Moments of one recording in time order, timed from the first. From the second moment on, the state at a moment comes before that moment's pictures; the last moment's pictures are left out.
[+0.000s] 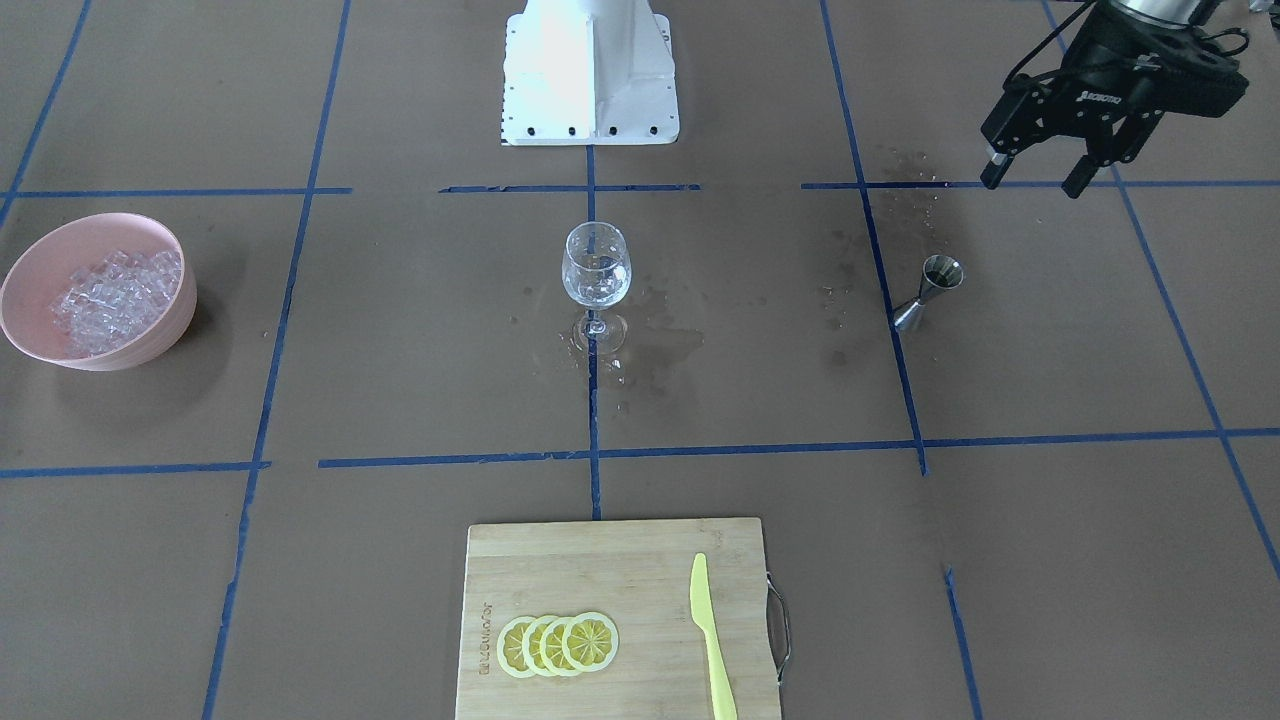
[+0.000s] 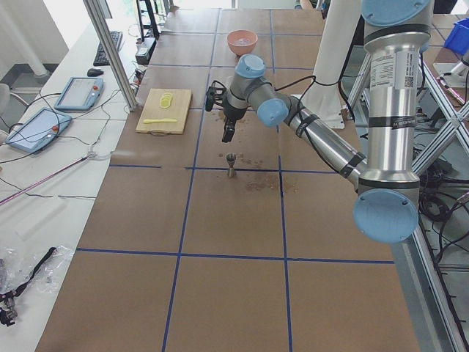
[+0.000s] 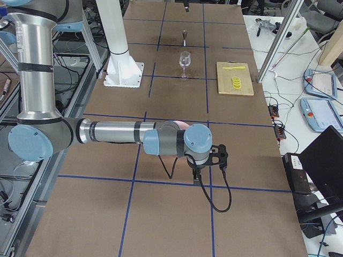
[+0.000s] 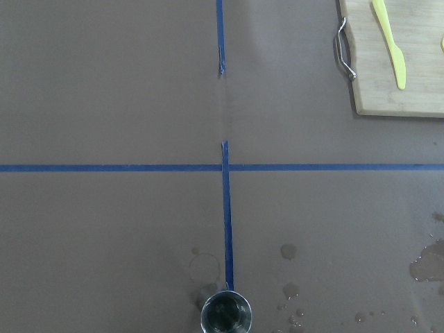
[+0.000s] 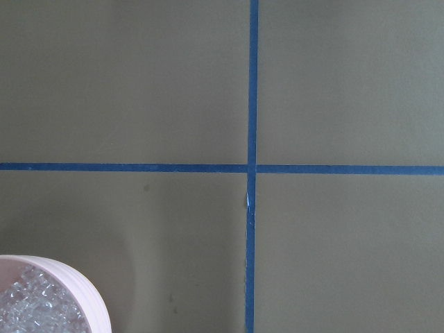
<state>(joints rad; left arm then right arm) -0.91 -1.44 -2.28 -1.92 -1.98 -1.03 1.66 -1.59 1.64 -1.56 2.47 -0.02</state>
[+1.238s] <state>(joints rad) -0.16 -1.25 -2.26 -1.99 -0.95 -1.60 1.65 -1.58 1.66 -1.57 2.57 0.04</state>
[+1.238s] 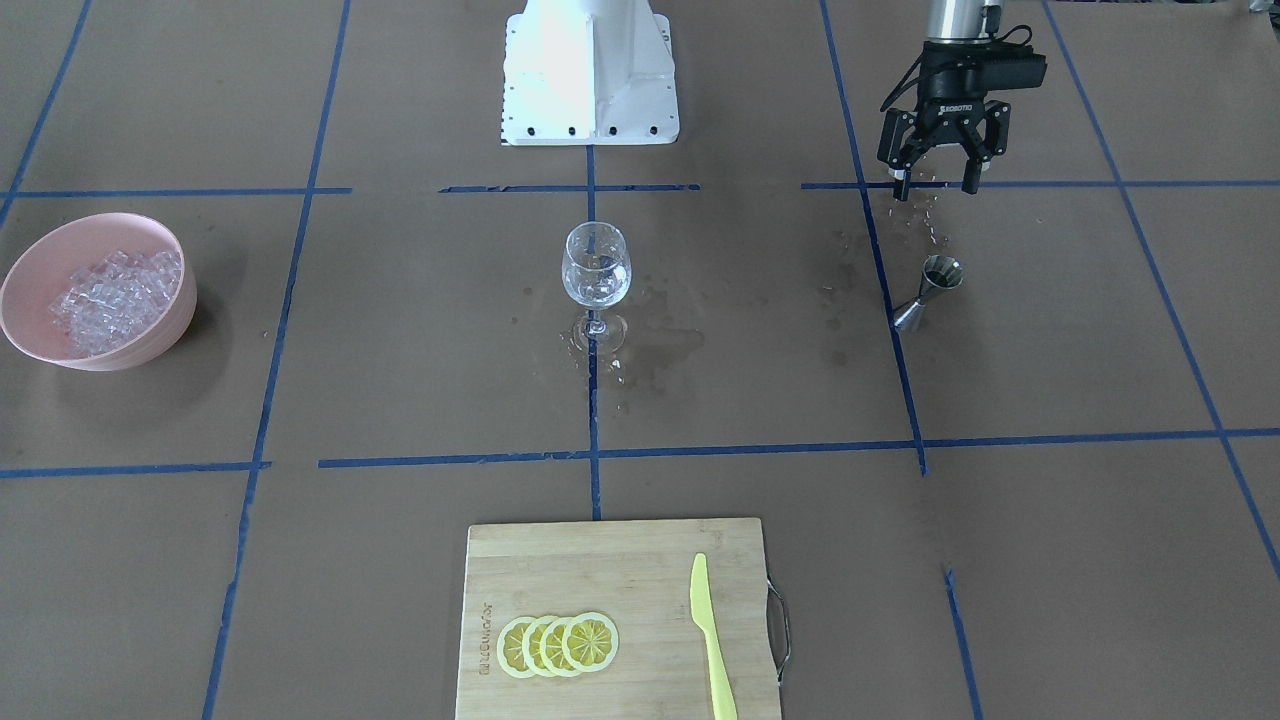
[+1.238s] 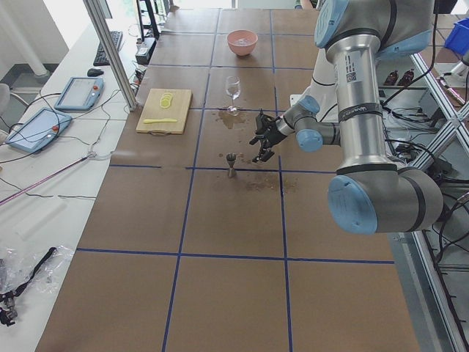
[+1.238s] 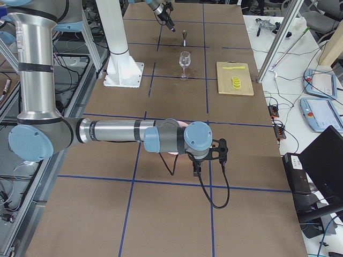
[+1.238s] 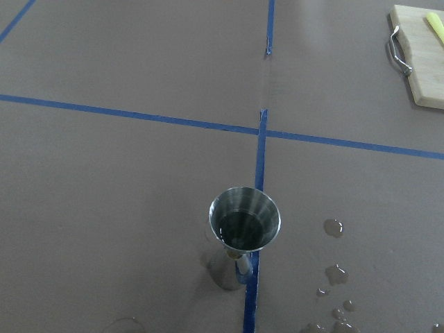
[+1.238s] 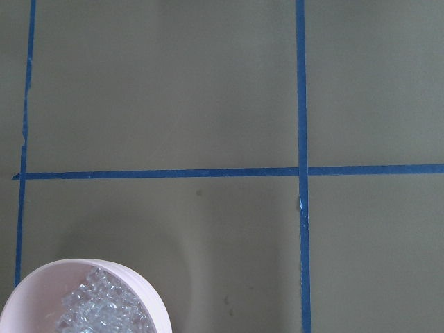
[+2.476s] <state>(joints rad) -0.15 -1.37 -1.93 -2.19 -0.64 -1.59 1.65 -1.58 1.66 -1.56 2.57 0.05</state>
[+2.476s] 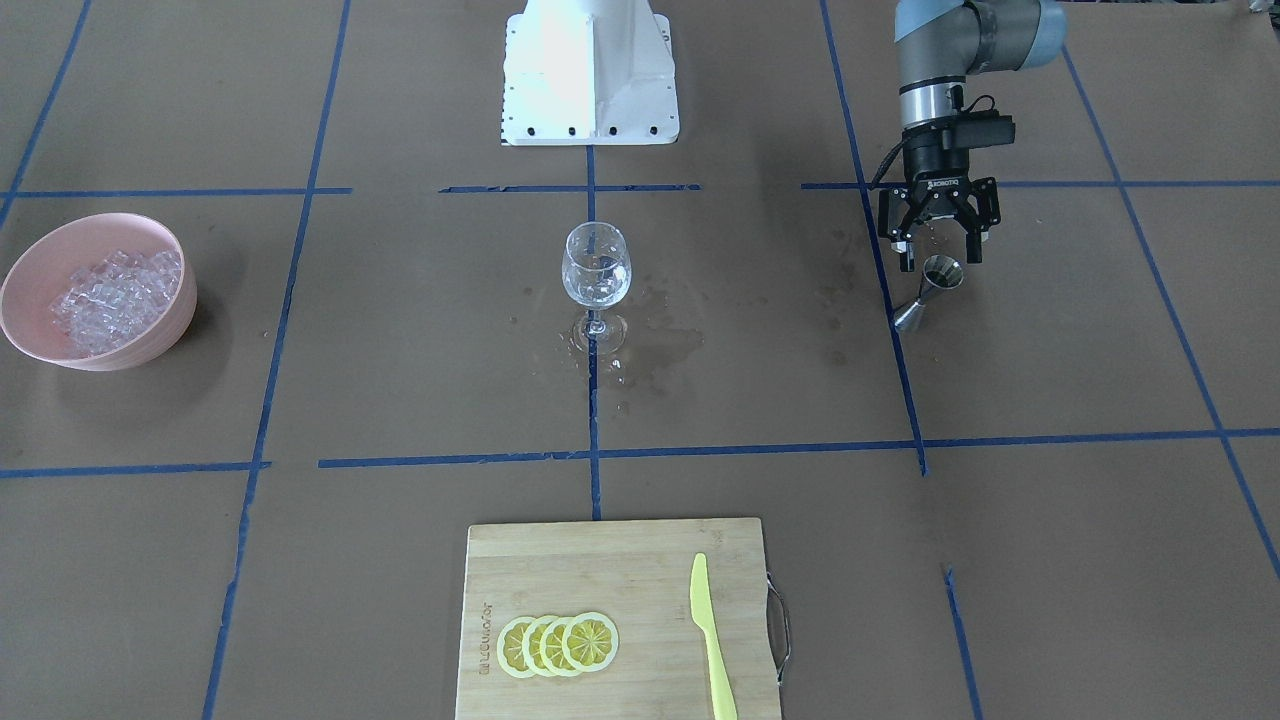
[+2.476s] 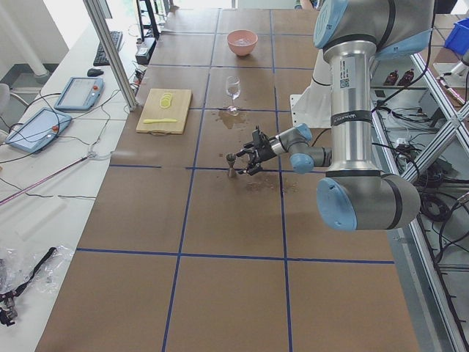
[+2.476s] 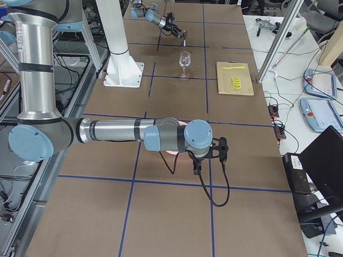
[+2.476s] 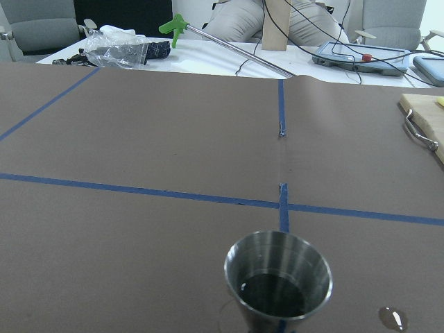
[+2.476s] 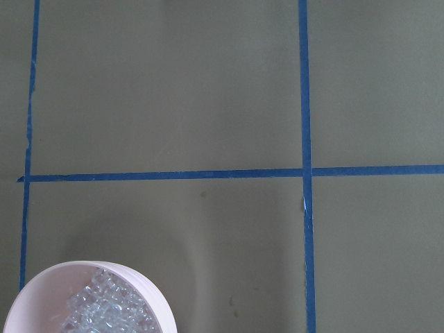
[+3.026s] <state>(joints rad) -0.15 -1.42 -1.85 -2.20 -0.57 -1.52 1.65 -1.58 1.66 -1.56 2.57 0.05</state>
